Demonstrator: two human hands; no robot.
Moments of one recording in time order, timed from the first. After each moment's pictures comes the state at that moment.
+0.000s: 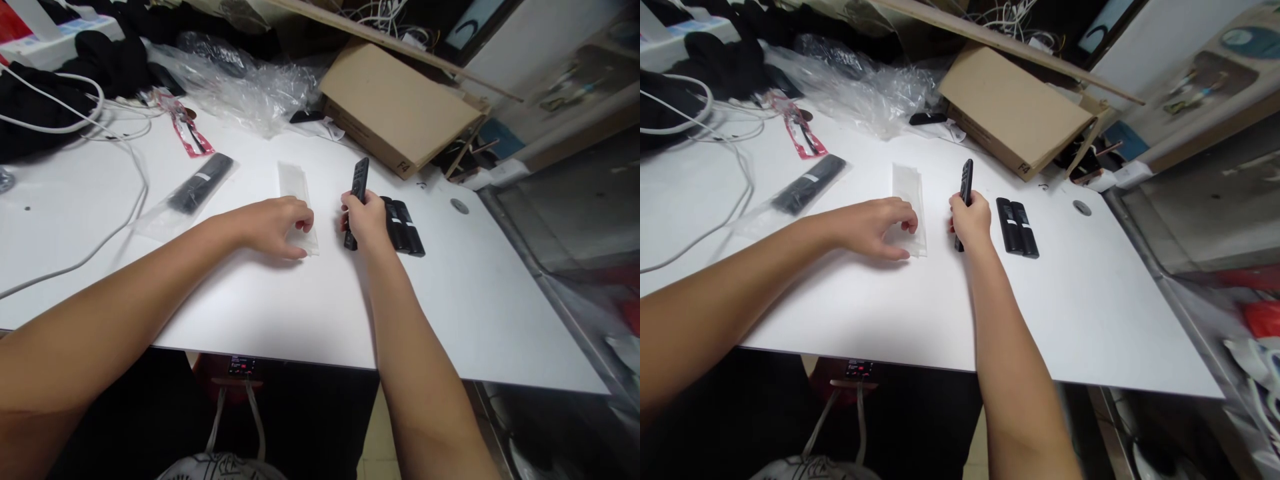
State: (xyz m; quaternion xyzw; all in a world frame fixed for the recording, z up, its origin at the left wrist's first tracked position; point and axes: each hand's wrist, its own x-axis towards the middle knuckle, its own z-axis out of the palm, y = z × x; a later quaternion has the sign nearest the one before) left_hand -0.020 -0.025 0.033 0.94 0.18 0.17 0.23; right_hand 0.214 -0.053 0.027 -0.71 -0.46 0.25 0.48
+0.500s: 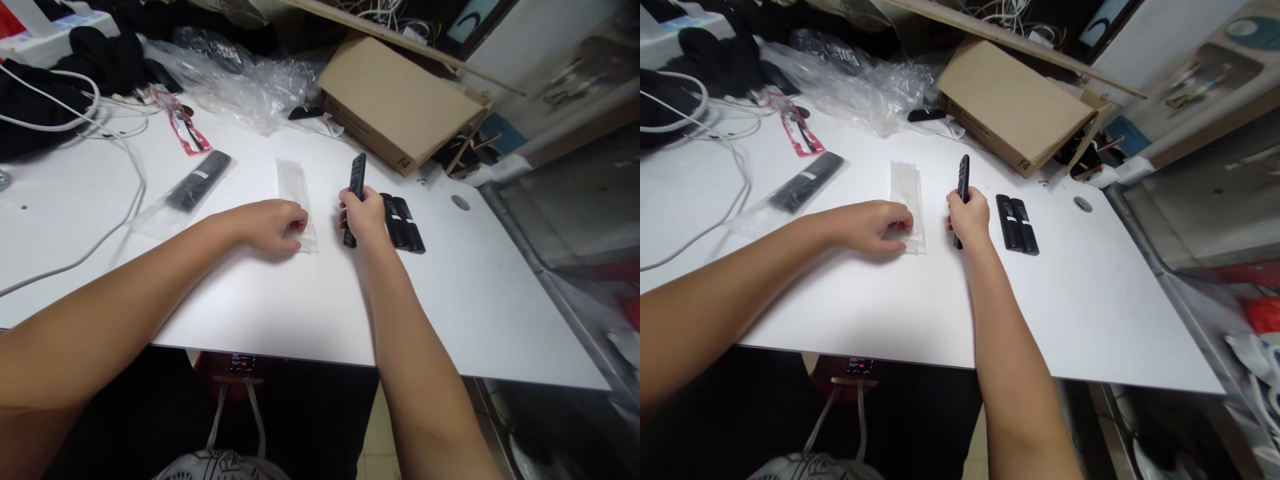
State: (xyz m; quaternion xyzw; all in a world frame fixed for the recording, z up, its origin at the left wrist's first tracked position) left_hand -0.017 -0.024 0.026 0.93 0.20 0.13 0.26; right_hand 0.214 -0.053 0.027 -0.71 -0.47 0.24 0.47
